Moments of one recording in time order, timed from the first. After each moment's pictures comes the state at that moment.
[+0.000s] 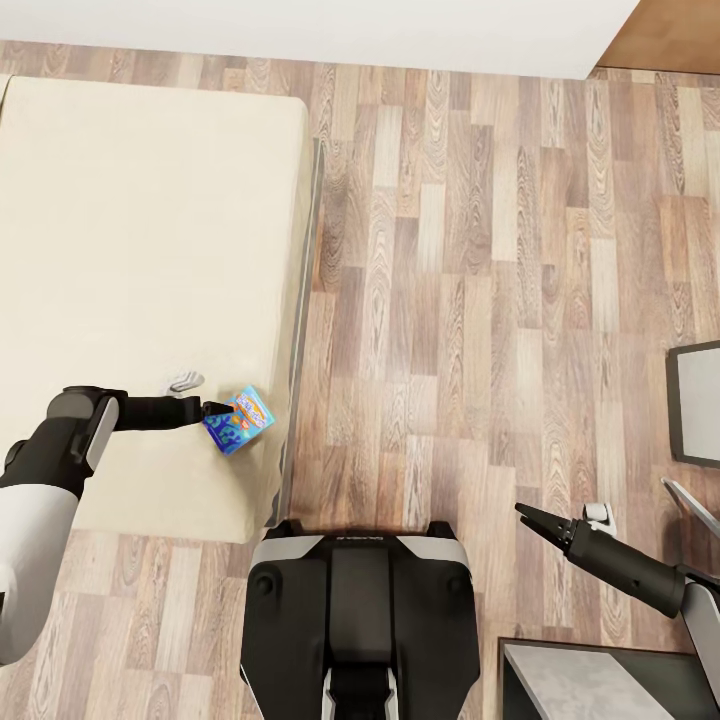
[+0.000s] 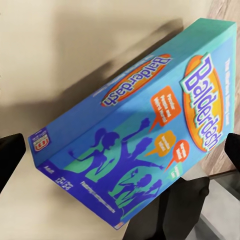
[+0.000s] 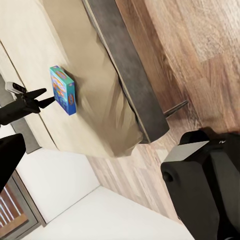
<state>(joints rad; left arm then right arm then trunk) -1.04 0.33 0.10 -0.84 0.02 0.93 -0.79 -0.27 -0.25 -0.42 -1.39 -0.52 0.97 1.02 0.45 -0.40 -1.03</state>
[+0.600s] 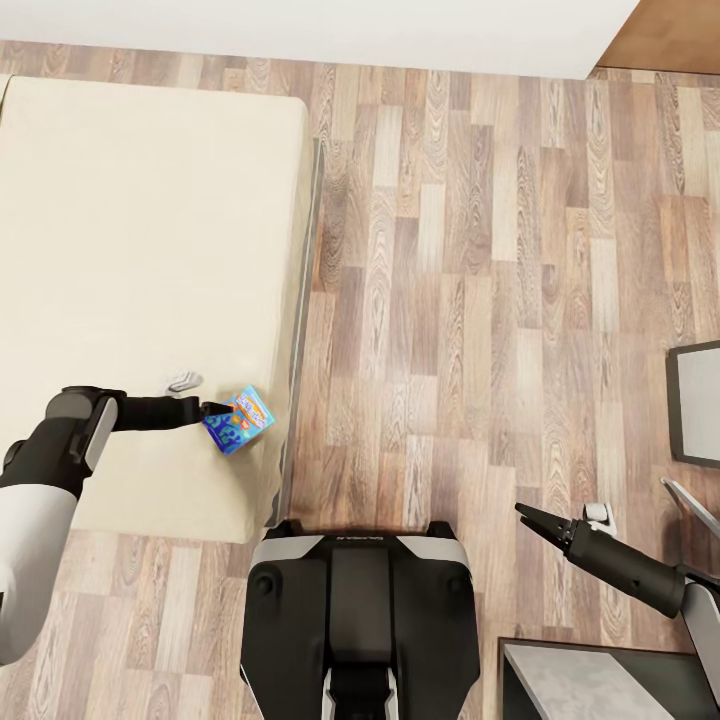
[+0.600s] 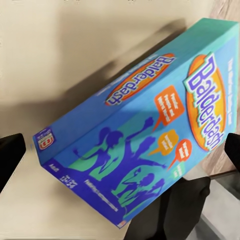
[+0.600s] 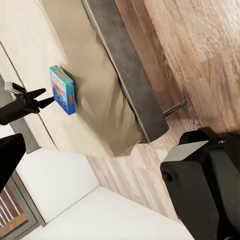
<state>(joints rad) -1.04 0.33 0.10 -0.83 0.02 0.93 -0.79 -0.27 -0.25 -0.42 -1.39 -0.52 0.97 1.02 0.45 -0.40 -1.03</state>
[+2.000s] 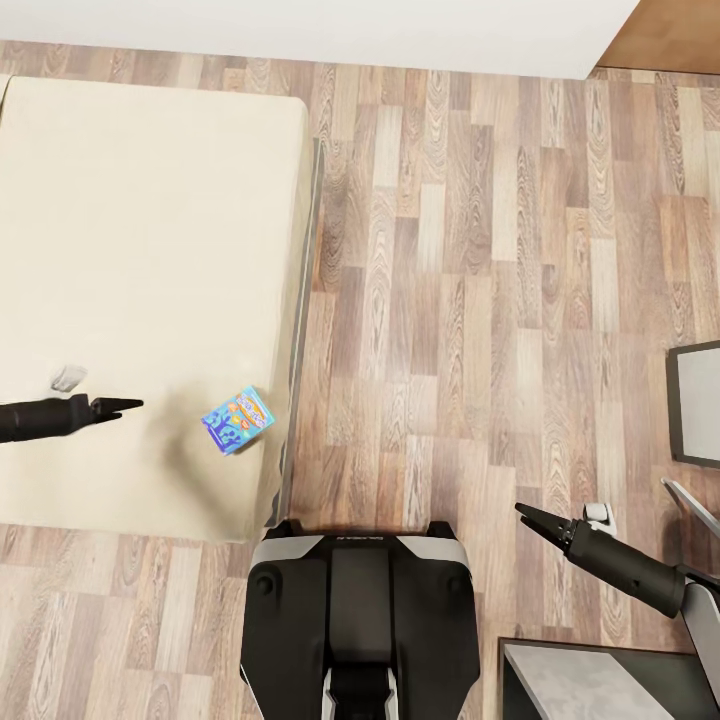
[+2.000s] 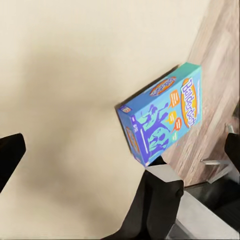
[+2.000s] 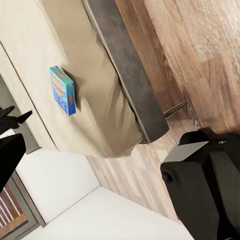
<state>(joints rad) -0.98 0.62 0.24 -0.83 0.02 0.93 -1.19 -0.27 -0.25 -0.42 -1.39 -0.52 0.97 1.02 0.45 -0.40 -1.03</state>
